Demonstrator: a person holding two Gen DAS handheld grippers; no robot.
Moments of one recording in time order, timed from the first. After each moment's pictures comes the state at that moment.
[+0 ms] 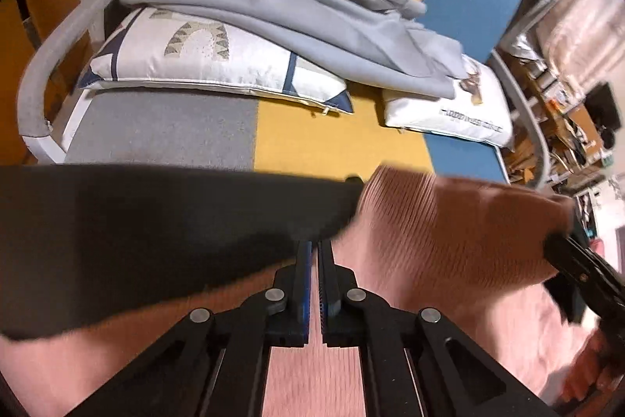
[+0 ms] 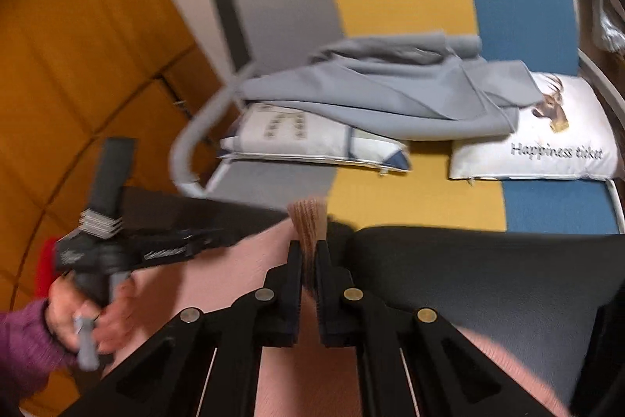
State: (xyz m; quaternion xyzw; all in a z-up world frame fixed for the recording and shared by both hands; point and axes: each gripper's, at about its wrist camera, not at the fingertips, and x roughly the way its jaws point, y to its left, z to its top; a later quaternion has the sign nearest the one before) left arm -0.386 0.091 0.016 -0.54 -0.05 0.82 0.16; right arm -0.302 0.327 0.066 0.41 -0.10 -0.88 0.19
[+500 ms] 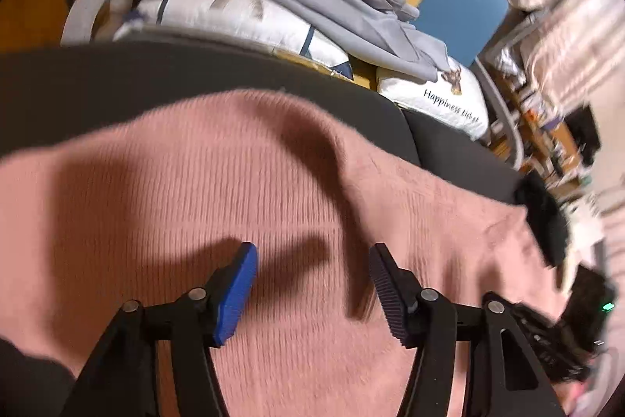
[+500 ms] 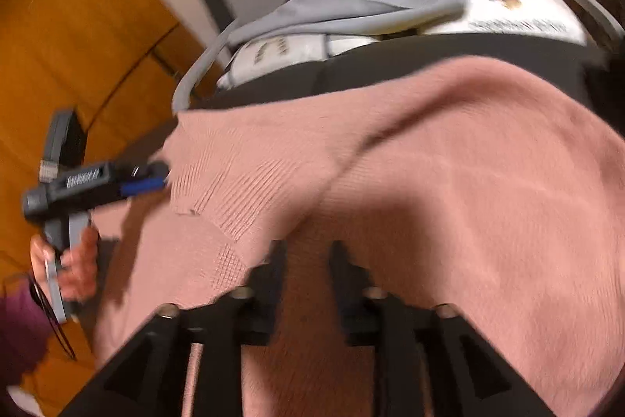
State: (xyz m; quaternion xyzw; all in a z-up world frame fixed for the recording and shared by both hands) left arm -0.271 0.022 0.002 -0.55 -0.16 0.81 0.17; right arm -0.156 0.345 -0.014 0.48 -0.19 -0.84 0.15
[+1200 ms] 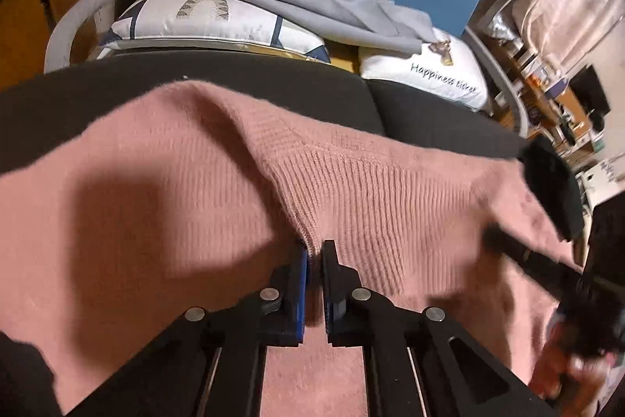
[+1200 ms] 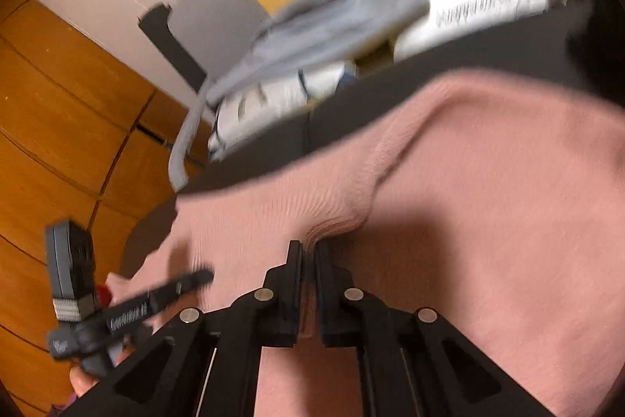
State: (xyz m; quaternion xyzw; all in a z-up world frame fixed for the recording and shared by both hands) left arm -0.249 0.093 0.003 -0.54 -0.07 0.82 0.16; right arm -0.195 0.349 -0.003 0.43 -0.30 -0.84 0.10
